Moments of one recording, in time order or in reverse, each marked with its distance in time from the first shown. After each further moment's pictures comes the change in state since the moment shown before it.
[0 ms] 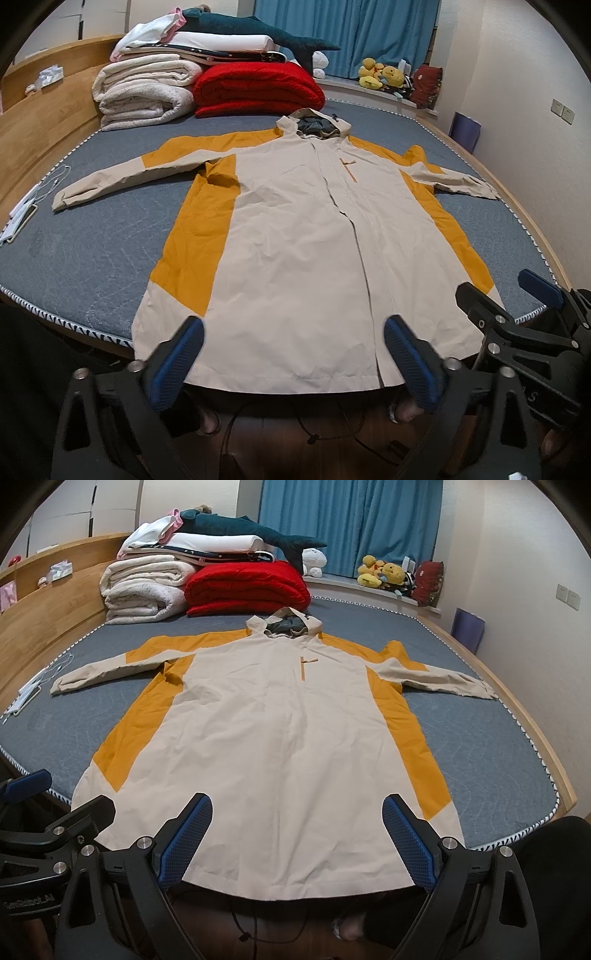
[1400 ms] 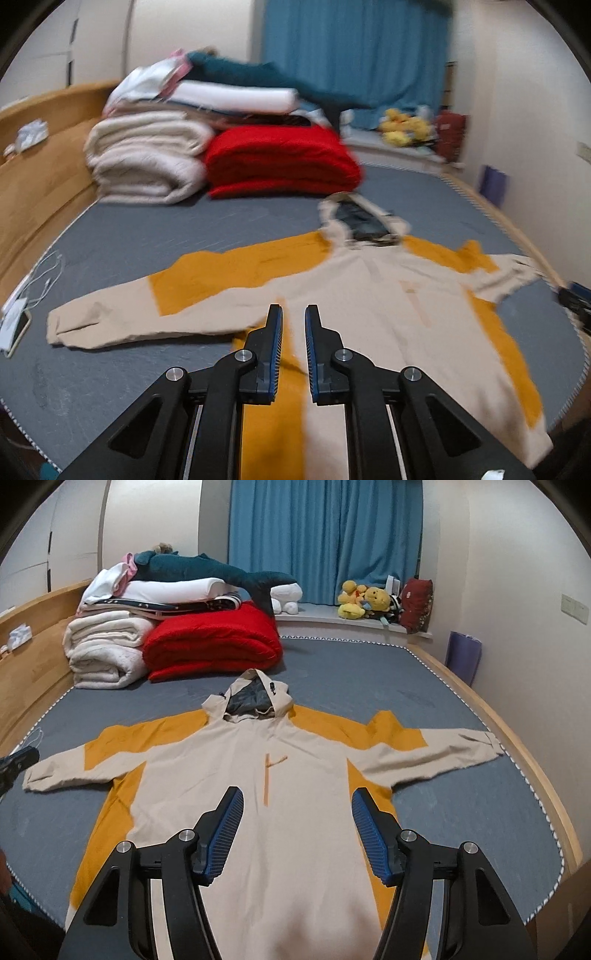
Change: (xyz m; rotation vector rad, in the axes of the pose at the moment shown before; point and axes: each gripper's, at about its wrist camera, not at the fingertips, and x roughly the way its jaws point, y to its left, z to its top) left arm 0.106 0.120 0.245 -0.046 -0.170 0.030; right arm 0.150 -0.058 0.187 0.094 -0.100 0.000
